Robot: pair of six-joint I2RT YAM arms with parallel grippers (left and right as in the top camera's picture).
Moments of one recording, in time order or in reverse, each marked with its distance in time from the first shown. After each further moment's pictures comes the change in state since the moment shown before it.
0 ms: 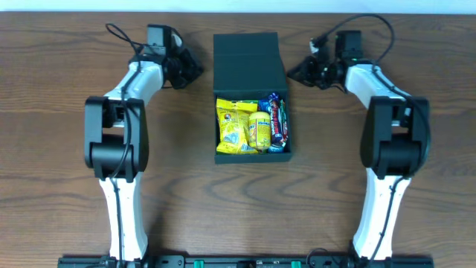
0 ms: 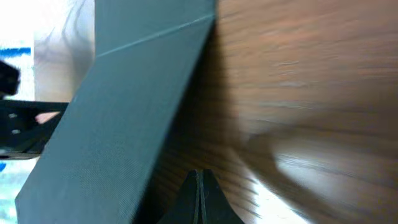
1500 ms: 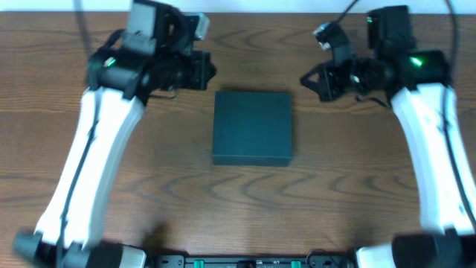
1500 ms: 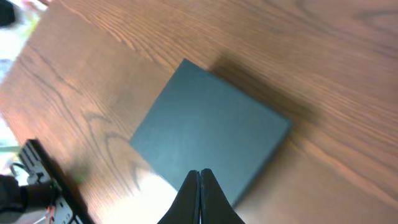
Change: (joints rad) left arm -0.165 -0.778 0.089 -0.730 -0.085 0.538; right arm 0.074 -0.802 0.031 -0.826 0.163 -0.547
